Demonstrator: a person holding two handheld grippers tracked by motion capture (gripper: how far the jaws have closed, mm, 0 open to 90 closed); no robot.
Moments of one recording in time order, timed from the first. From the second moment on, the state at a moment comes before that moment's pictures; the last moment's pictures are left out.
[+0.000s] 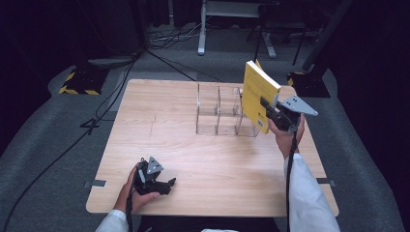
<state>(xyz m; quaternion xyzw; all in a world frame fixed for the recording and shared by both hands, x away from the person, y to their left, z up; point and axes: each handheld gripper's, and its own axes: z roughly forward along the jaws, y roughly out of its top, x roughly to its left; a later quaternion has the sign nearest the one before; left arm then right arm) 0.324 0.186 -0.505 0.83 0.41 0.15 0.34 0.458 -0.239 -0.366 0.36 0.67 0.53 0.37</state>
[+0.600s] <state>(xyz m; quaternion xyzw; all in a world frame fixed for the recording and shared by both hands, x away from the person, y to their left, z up) 0.324 0.186 -0.505 0.84 0.40 0.15 0.34 0.491 -0.221 -0.382 0.38 0.67 0.51 0.39</state>
